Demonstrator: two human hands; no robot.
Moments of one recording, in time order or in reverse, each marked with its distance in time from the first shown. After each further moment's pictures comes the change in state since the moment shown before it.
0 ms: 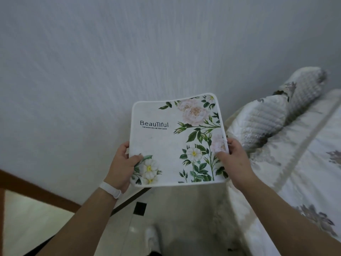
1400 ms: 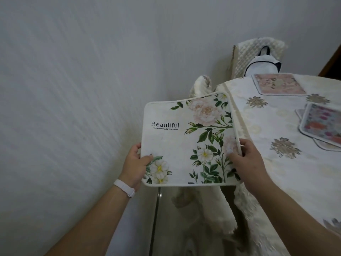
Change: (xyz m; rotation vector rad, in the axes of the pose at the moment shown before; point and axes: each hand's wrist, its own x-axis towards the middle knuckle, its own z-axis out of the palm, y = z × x) left_hand 0.412 0.052 0.394 0.205 -0.869 -0.088; right_hand 0.284 -0.044 -0.097 0.085 0.937 0.191
